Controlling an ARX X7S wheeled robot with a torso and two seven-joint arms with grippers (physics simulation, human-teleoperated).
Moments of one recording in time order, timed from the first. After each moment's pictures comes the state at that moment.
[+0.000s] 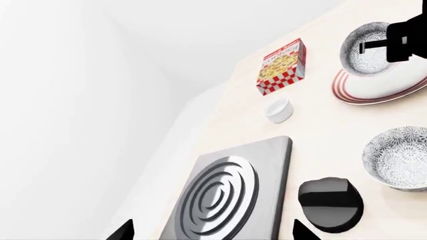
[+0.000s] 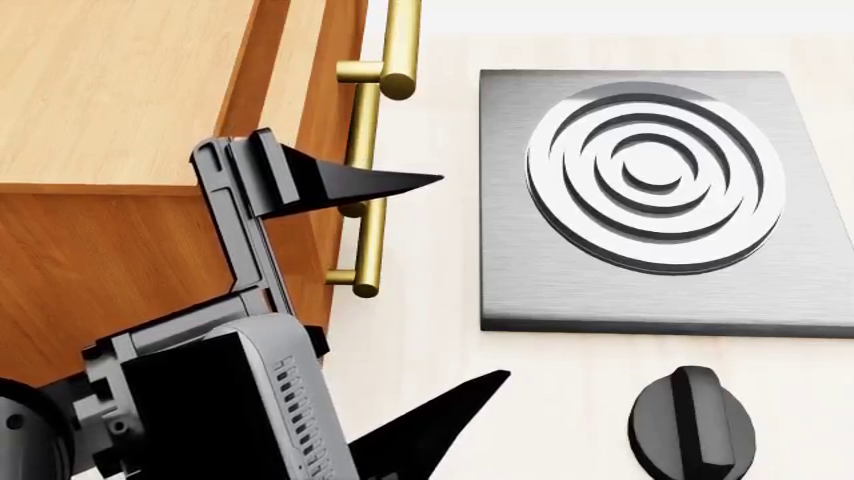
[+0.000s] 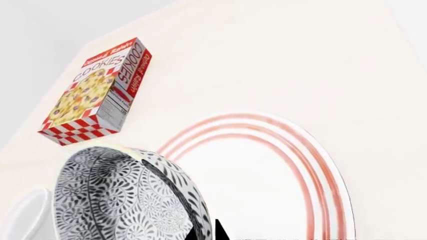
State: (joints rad) left arm -1.53 -0.62 1.33 0.61 -0.83 -0.58 -0.21; right arm 0.05 0.60 0.43 0.02 1.28 -0.02 0.94
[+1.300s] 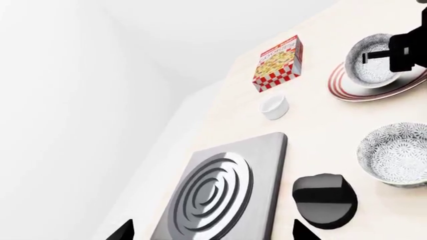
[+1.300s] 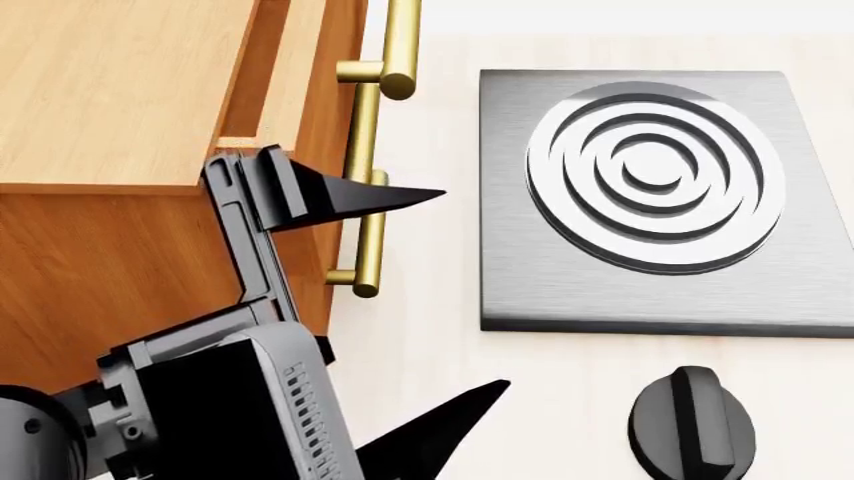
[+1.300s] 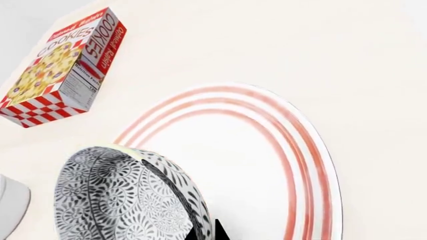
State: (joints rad) left arm -1.50 -0.62 1.34 0.59 -0.80 -0.56 -0.20; right arm 0.09 0.58 0.41 0.14 1.28 -0.01 0.89
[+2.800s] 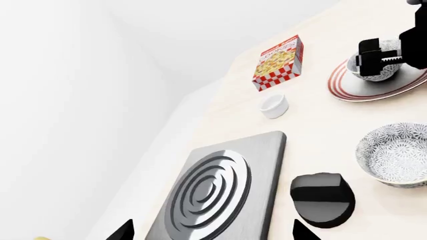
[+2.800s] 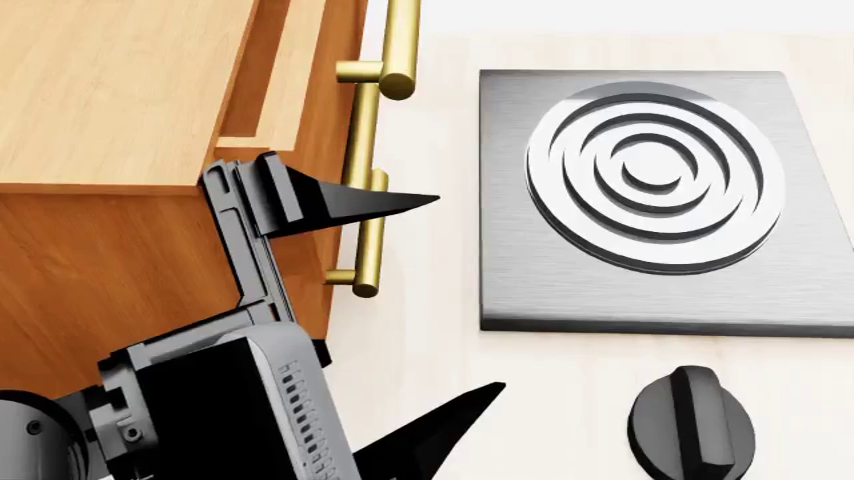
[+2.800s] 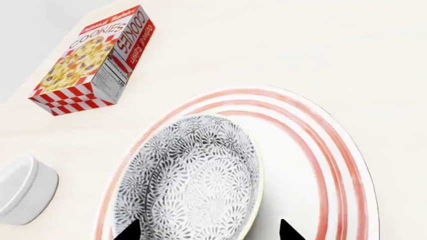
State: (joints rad) left arm -1.48 -0.63 1.34 0.58 -0.80 -0.54 -0.20; right arm 0.09 0.60 0.39 0.12 1.26 0.03 0.85
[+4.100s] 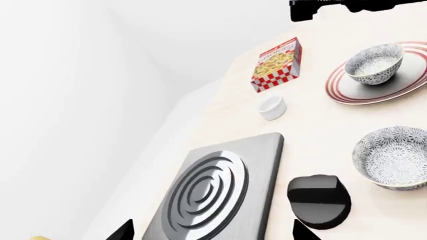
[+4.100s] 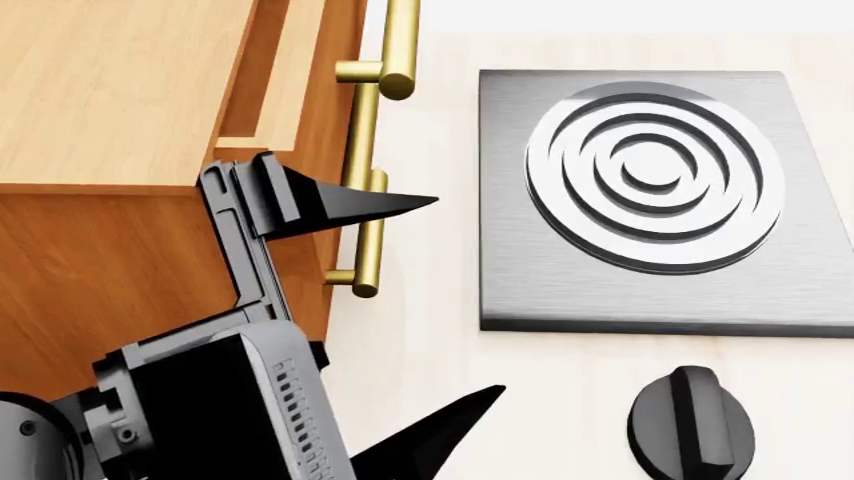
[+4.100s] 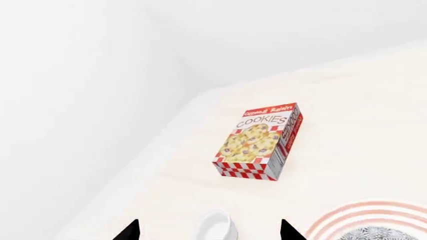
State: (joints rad) left arm -1.48 -0.63 1.33 0.59 -0.82 -0.55 -0.20; right arm 0.14 0.78 0.39 -0.38 1.27 0.10 1.01
